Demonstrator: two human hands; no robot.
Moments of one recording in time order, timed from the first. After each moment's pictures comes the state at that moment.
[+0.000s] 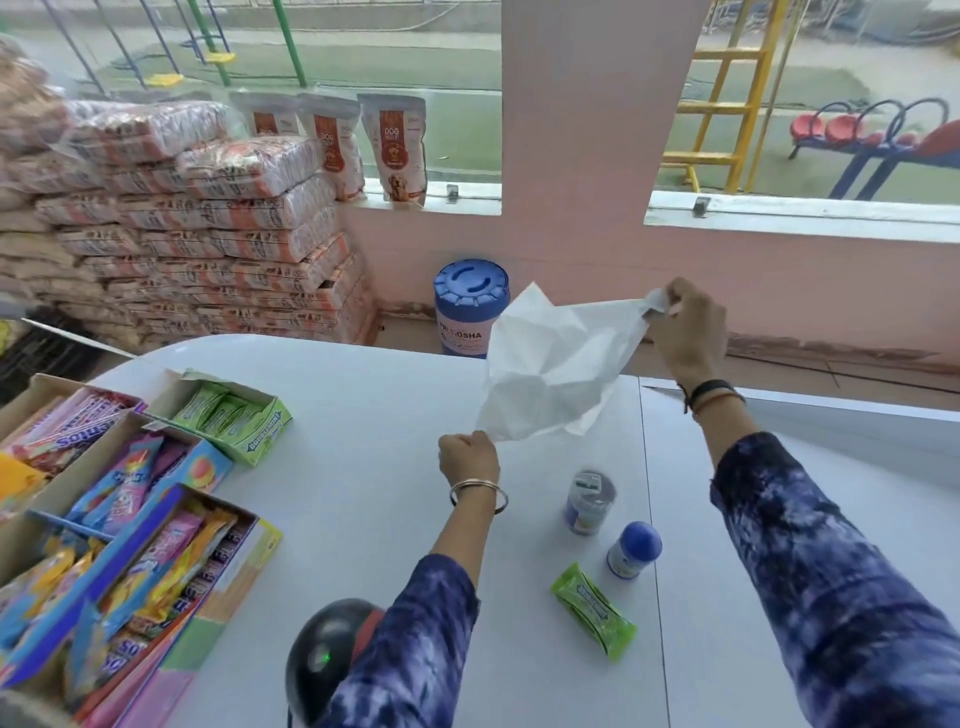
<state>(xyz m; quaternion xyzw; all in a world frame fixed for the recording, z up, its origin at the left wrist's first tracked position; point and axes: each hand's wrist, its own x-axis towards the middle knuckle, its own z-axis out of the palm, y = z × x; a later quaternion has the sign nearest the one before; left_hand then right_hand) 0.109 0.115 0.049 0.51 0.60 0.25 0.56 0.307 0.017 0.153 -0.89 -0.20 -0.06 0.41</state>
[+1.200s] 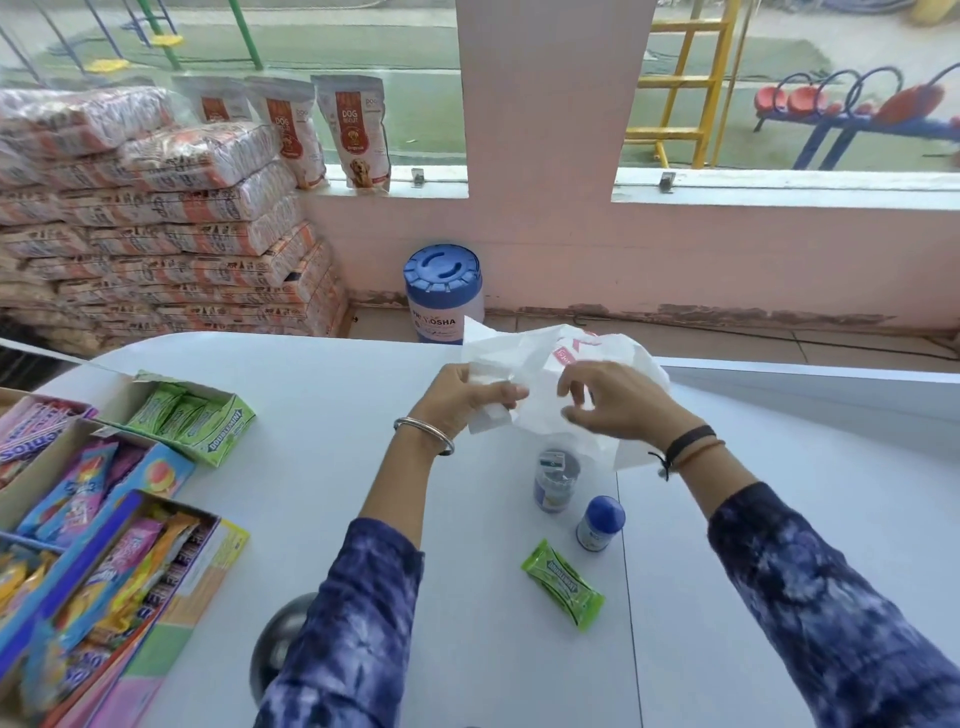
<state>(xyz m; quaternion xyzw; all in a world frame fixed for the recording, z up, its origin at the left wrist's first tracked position) 0.119 0.131 0.114 0.63 0.27 0.06 0.72 0.265 -0.026 0.115 -0.83 -0.52 0.13 0.13</state>
